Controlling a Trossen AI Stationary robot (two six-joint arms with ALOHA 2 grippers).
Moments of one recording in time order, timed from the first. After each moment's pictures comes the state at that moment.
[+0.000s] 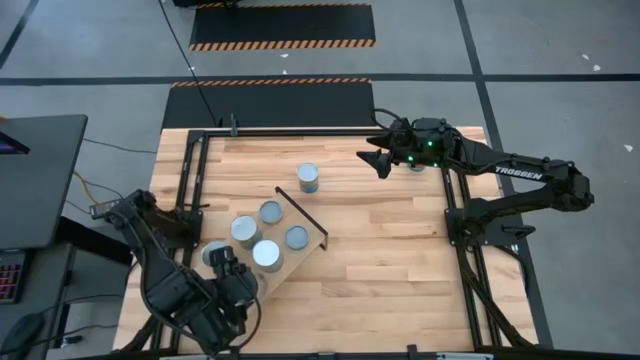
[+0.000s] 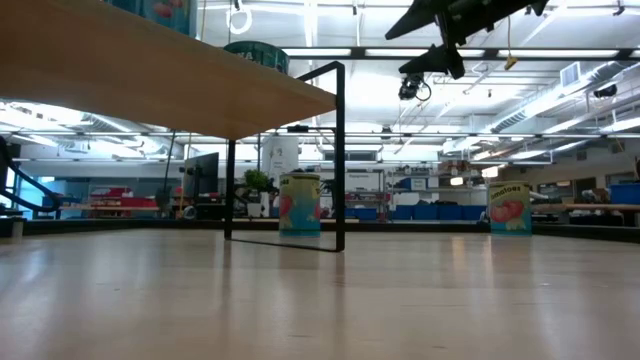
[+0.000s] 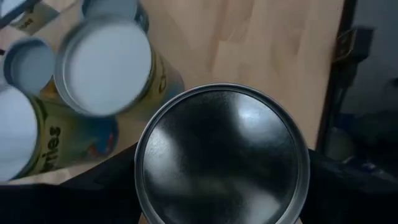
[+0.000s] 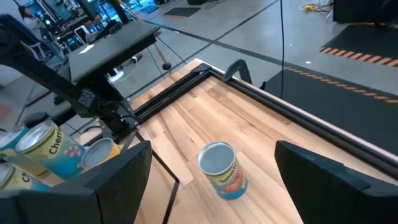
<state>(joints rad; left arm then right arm) -0.86 1.76 1.95 -1.57 -0.46 -1.03 -0.33 1.05 0.93 -0.19 0.05 0.42</state>
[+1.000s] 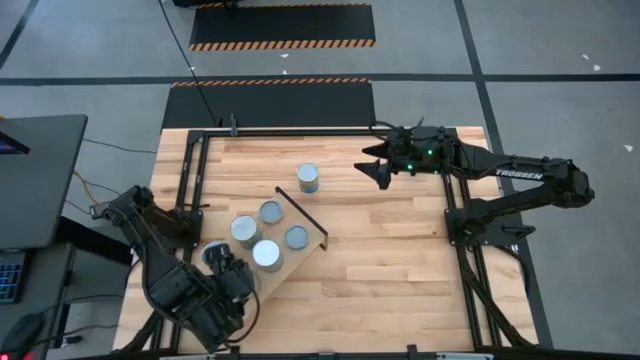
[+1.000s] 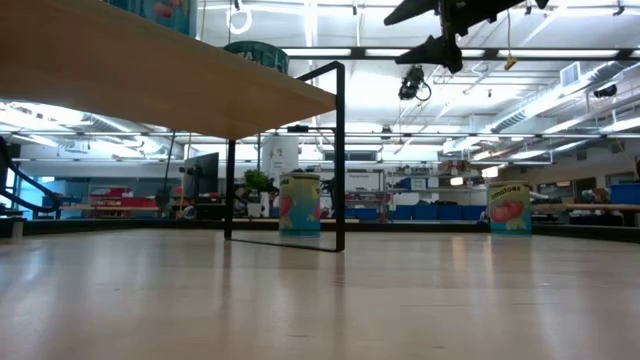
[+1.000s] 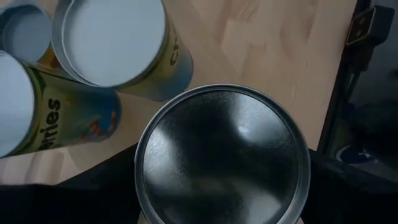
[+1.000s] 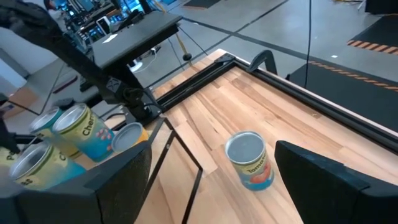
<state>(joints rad) -0.84 1.72 1.87 -1.57 -0.40 -1.06 -0.24 1.05 0.93 -0.19 0.05 0.44</state>
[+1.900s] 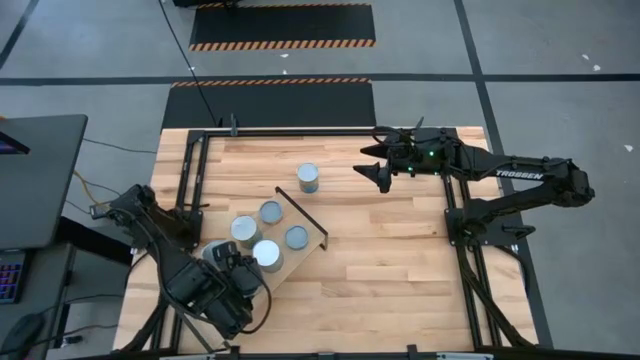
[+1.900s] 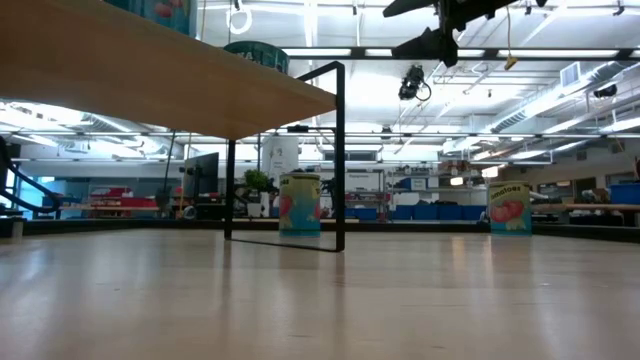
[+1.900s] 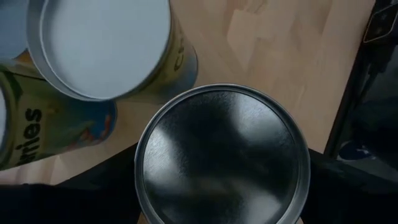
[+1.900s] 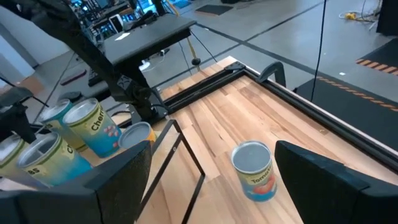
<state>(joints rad) -0.78 1.72 1.81 -1.52 -0.34 -1.04 -0.22 1.05 0.93 -0.15 0.03 0.36</state>
